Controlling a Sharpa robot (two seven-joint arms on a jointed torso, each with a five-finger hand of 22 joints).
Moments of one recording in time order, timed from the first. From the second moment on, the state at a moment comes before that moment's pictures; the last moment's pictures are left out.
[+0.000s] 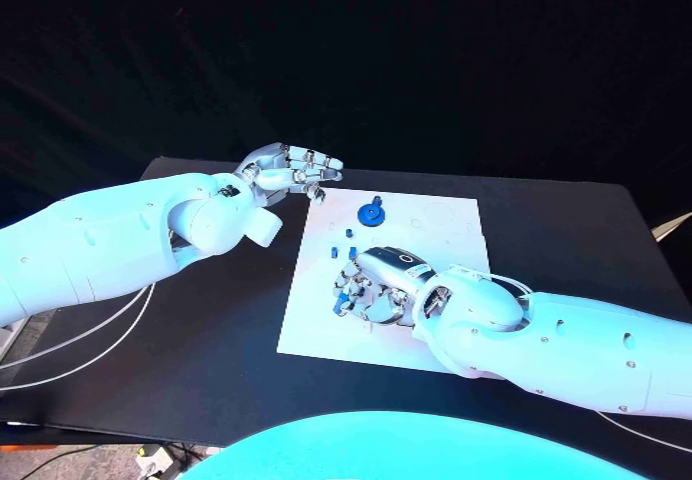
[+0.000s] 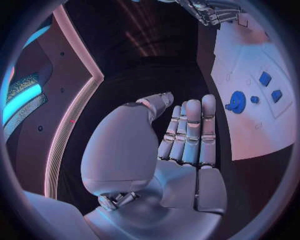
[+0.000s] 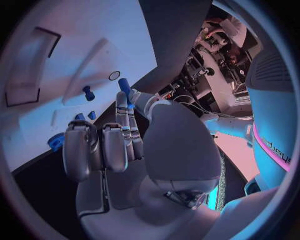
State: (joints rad) left arm 1.20 -0.83 -0.02 1.42 -0.16 -0.08 0.22; left_hand 1.42 -0.22 0.56 0.08 0.18 0.86 0.21 0.20 0.34 0.92 0.15 0.39 0.22 1.03 0.06 1.22 0.49 0.17 0.90 0.16 0.89 0.90; right arm 1.07 -0.64 -0.16 1.72 -1.53 -0.40 -0.23; right_hand 1.38 -0.18 0.60 0.13 0.05 1.08 0.11 0.20 0.40 1.31 0.04 0.10 0.11 1.47 -0.03 1.41 1.18 0.06 1.47 0.08 1.39 1.31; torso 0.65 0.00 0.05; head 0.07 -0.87
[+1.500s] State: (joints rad) left arm 1.20 -0.84 -0.02 1.42 -0.15 -0.08 0.22; left_hand 1.42 -0.22 0.56 0.08 0.18 0.86 0.21 0.20 0.34 0.92 0.15 0.39 0.22 1.03 0.06 1.22 0.49 0.17 0.90 0.16 0.89 0.90; right arm 1.06 -0.61 -0.16 1.68 -1.59 -0.35 -0.28; right_hand 1.35 -0.20 0.60 0.12 0.05 1.07 0.12 0.22 0.44 1.30 0.05 0.09 0.12 1.47 -0.03 1.41 1.17 0.06 1.47 0.08 1.39 1.31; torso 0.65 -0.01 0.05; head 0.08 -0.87
